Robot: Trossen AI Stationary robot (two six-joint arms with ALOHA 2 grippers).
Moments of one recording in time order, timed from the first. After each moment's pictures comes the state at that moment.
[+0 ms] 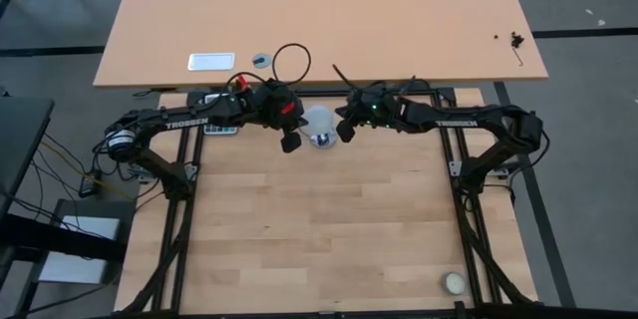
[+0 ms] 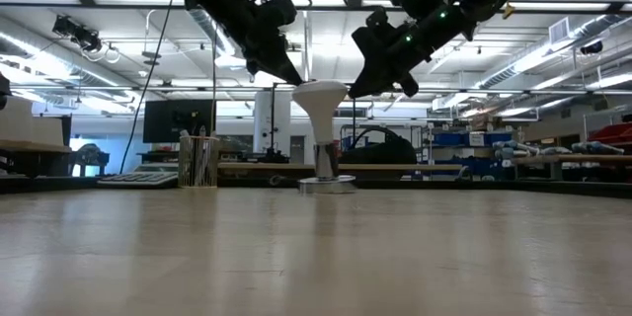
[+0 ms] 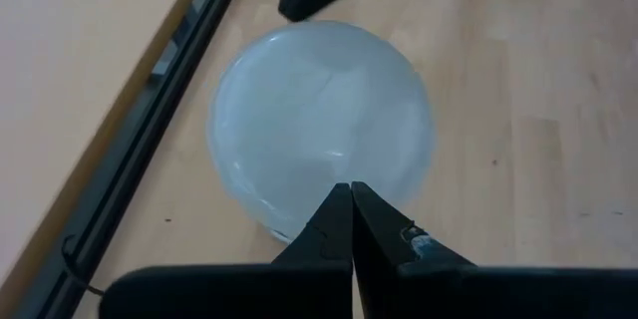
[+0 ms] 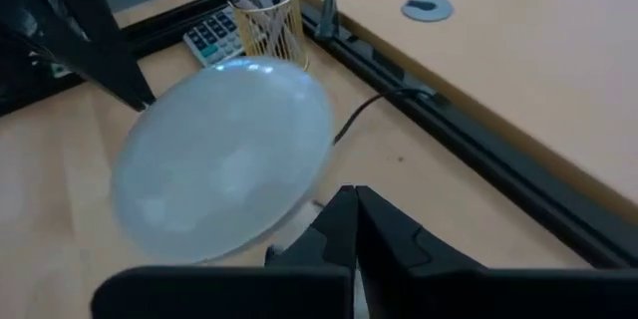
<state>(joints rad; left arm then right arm) 0.40 1.48 1.14 -0.36 0.09 0.15 -0.40 1.52 0.95 0.06 0.11 0.20</state>
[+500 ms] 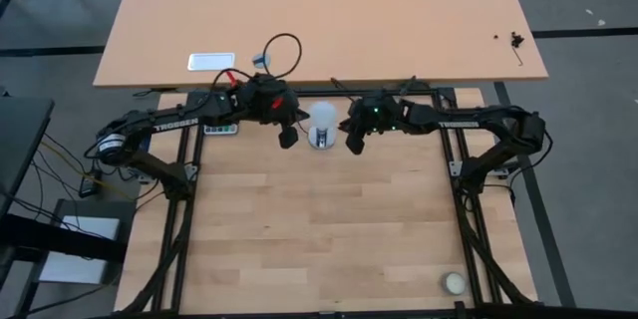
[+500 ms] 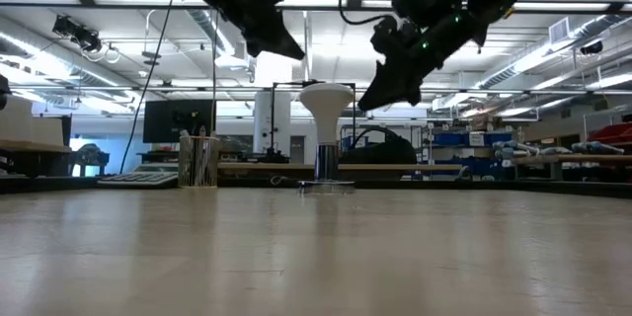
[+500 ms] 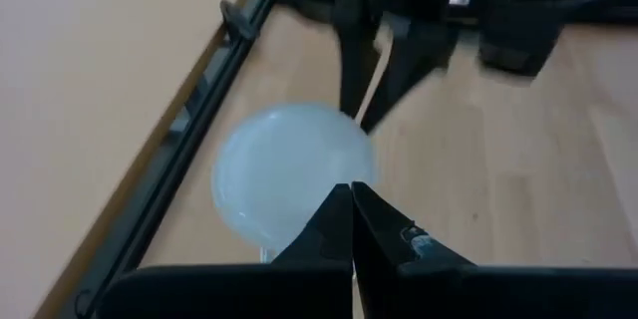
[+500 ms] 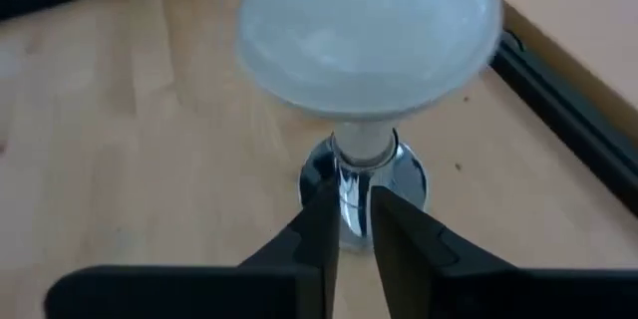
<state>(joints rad) 0.41 1.40 1.14 -0.29 0.13 0.15 -0.42 1.49 0.90 -0.03 -0.10 0.06</state>
